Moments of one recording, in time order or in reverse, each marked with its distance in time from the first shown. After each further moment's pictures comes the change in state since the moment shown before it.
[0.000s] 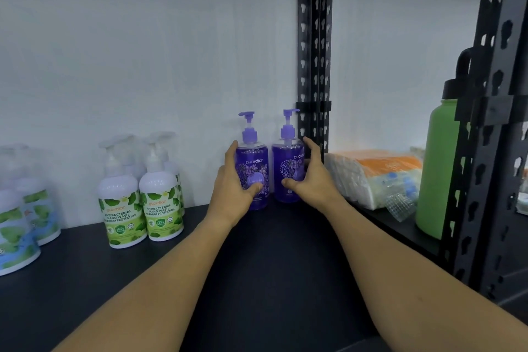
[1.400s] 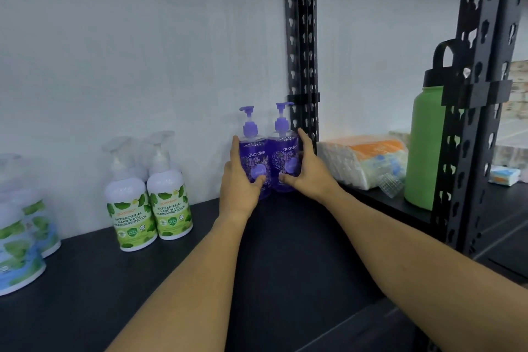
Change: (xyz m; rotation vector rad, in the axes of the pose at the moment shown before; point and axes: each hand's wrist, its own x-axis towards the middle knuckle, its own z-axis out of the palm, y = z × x) left_hand -0.007 0.007 0.002 0.015 0.001 -0.011; right_hand -0.015 -0.009 0.008 -0.190 -0.003 0.009
